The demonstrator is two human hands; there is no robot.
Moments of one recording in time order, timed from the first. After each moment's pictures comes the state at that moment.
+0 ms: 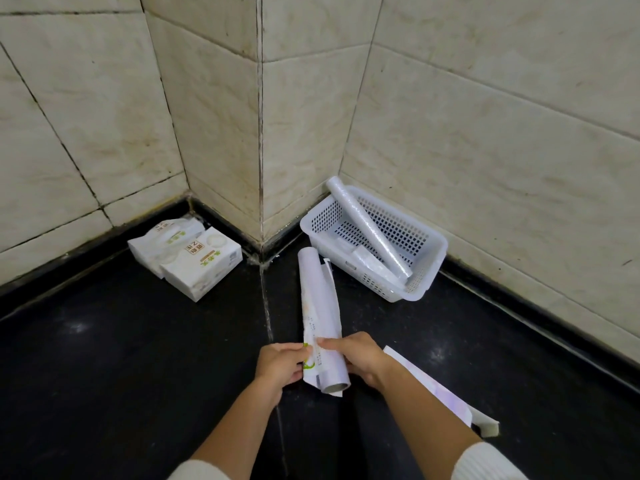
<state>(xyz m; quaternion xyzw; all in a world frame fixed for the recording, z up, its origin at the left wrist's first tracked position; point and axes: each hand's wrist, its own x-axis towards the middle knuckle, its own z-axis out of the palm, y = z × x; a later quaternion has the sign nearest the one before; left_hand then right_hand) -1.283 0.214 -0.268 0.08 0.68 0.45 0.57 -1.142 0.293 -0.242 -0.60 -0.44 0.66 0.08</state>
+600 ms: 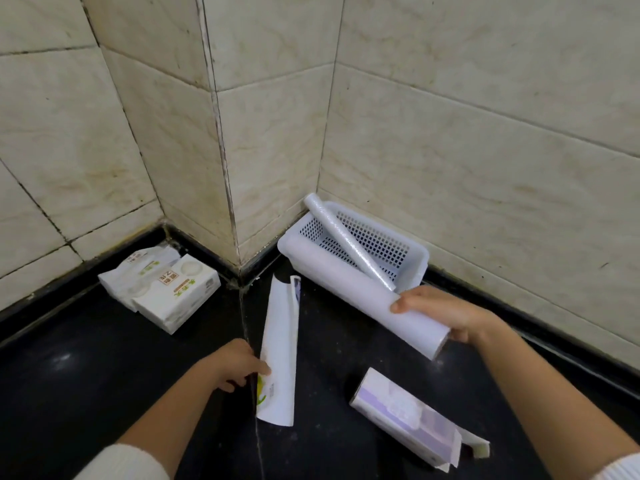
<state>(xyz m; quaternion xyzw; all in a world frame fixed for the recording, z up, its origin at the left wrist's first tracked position) -1.354 0.259 -0.227 0.33 0.75 0.06 0.57 -1.037 0.388 -0.111 -0.52 -0.60 0.61 0.05</state>
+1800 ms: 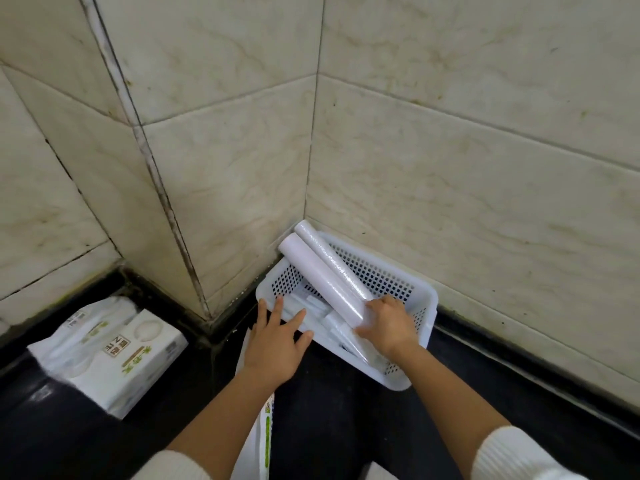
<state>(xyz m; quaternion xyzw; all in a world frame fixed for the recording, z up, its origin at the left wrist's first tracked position) -1.308 0.407 -0.242 0.61 0.75 0.12 0.22 -1.106 0.499 -0.219 -0.62 -0.76 0.19 0.04</state>
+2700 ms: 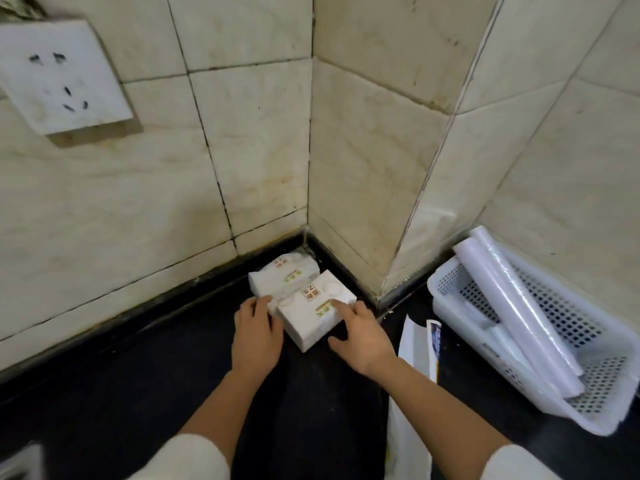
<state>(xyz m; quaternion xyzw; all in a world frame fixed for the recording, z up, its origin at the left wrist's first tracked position) -1.527 0.223 -0.257 0.32 0.88 0.32 0.11 -1.373 0.350 -0.245 -0.37 -0.89 0.28 0.00</state>
